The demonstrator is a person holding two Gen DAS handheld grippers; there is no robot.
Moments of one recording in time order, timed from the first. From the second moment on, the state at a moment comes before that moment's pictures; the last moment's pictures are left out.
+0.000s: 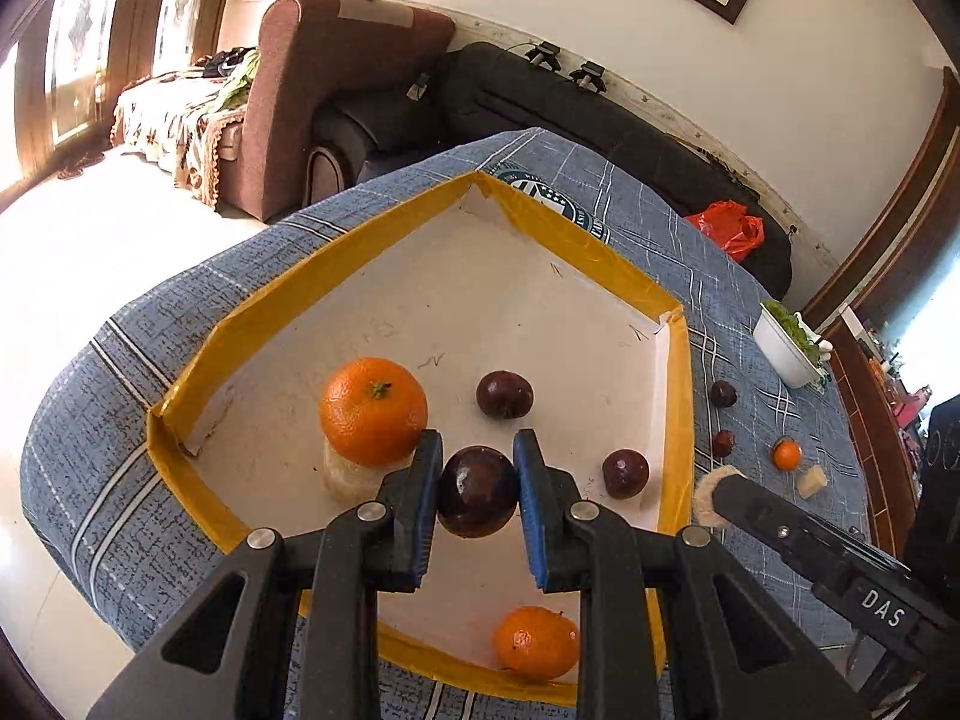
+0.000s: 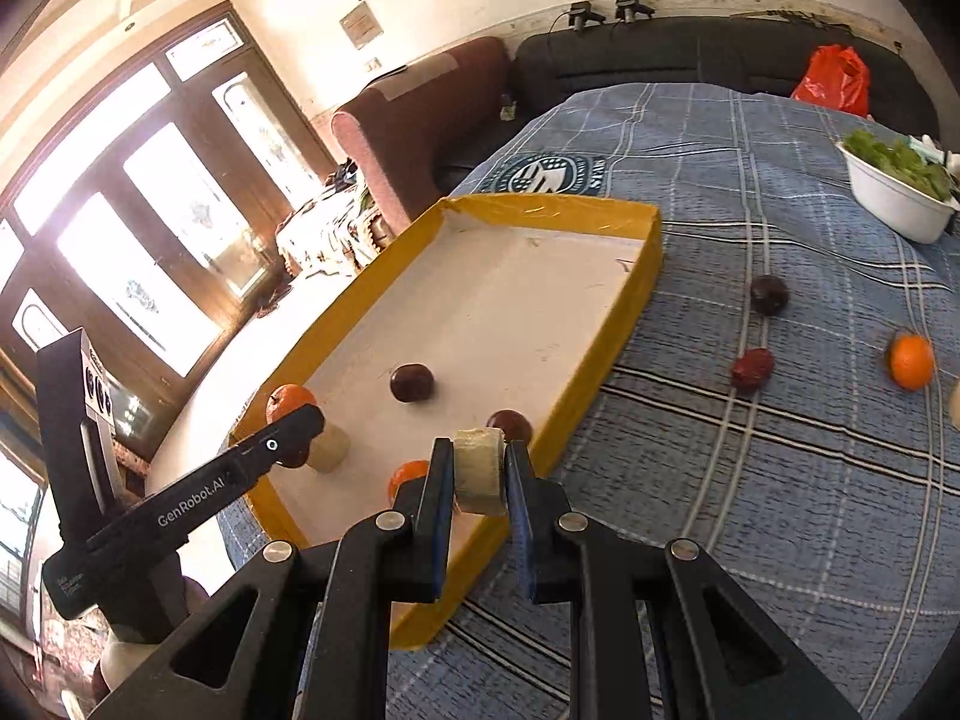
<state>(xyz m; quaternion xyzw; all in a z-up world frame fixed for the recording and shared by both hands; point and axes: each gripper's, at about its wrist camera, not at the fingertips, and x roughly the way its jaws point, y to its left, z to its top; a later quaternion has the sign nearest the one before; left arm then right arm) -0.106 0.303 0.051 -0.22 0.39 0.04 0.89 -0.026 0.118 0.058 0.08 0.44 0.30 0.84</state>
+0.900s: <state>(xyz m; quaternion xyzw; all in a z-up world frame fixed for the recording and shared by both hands) -0.103 0.305 0.052 -0.21 0.39 0.04 0.89 0.026 0.180 0.027 0.06 0.48 0.31 0.82</state>
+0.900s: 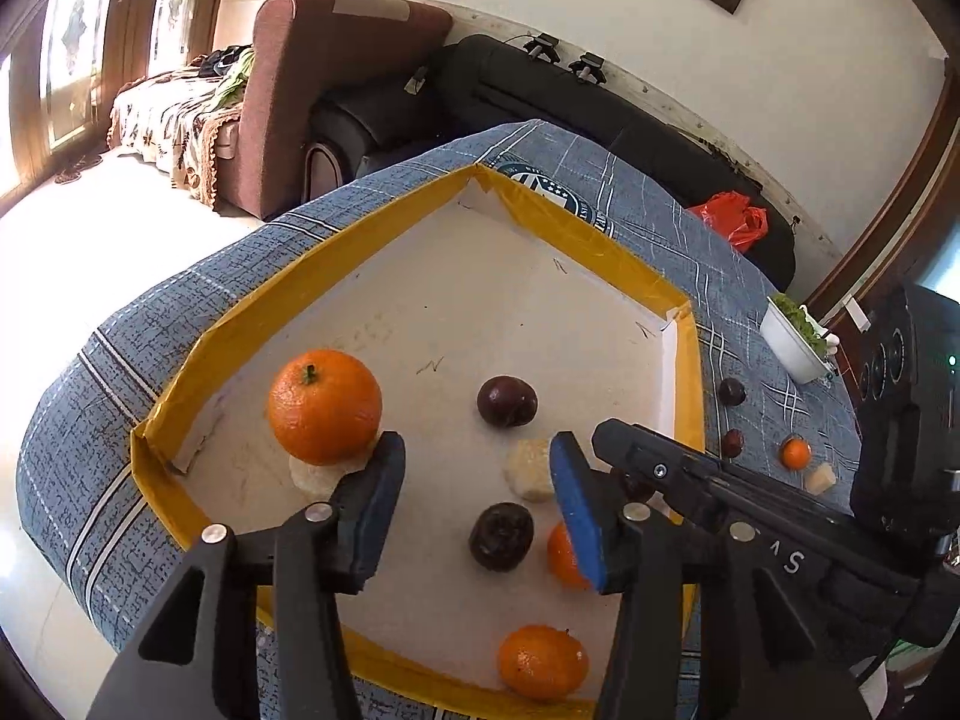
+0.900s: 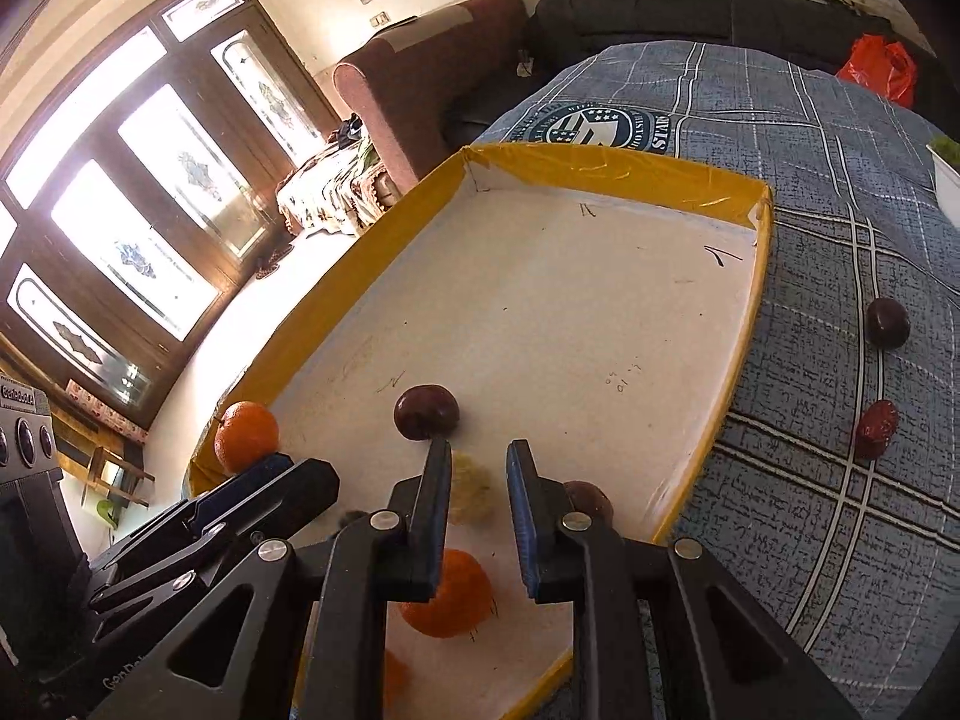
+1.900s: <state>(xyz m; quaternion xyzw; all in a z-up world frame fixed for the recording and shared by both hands) -0.143 0.179 0.098 -0.05 0.41 -0.02 0.91 -0.058 -0.018 0.044 0.09 0.45 0.14 0.88</state>
